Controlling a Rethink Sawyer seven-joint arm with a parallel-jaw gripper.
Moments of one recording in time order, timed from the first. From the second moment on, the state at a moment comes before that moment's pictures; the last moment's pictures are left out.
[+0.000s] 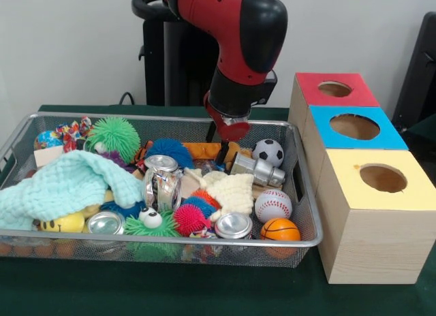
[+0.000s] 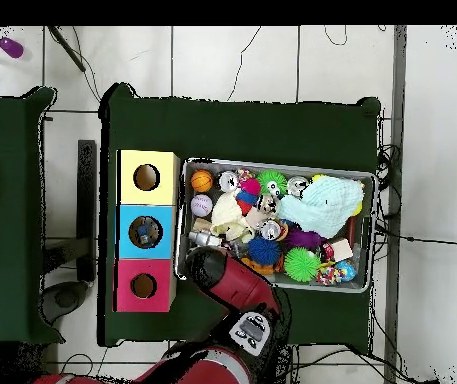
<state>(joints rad) 0.11 -0.32 -0.38 1.87 0.54 0.26 2.36</state>
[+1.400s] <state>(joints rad) 0.17 -0.26 -0.45 1.84 0.45 0.13 2.36</state>
